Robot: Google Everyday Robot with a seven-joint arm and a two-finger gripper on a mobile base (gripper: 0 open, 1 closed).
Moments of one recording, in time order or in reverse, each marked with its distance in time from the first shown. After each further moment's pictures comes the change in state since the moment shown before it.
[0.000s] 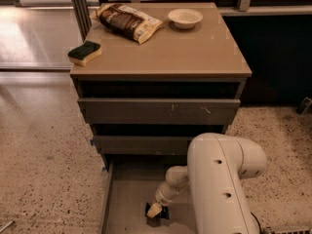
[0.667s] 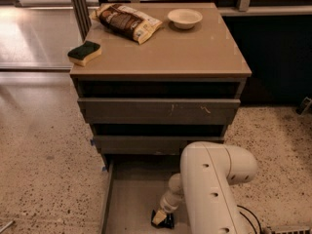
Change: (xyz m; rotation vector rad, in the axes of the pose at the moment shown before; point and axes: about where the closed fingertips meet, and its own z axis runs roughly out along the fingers) arm 0.048 -0.010 0.045 -0.012 0.061 0.100
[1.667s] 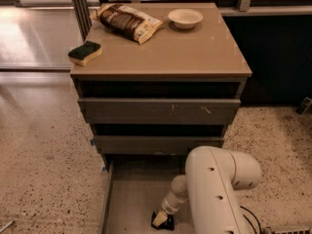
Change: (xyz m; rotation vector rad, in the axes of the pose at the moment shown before) arm 0.011 -0.002 0.007 -0.025 -0.028 0.038
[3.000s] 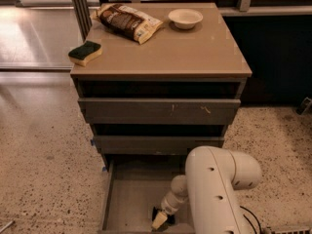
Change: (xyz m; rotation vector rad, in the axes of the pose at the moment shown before) arm 0.000 0.000 0.000 0.000 0.000 0.000
